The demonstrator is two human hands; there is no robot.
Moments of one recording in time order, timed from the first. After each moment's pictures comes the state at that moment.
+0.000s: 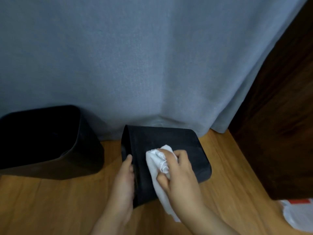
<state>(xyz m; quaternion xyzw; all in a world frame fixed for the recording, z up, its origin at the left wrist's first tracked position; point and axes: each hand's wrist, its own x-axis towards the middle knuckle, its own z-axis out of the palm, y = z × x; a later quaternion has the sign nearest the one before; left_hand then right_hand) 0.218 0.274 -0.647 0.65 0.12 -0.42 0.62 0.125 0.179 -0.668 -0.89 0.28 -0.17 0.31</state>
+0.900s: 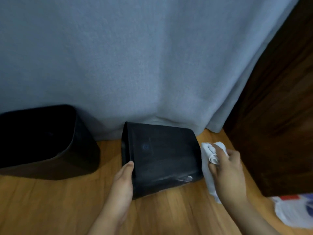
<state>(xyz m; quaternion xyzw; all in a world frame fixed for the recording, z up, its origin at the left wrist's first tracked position) 0.216 0.278 -0.662 0.72 0.07 -0.40 0.57 0.046 0.088 -0.700 -0.86 0.45 -0.13 0.18</state>
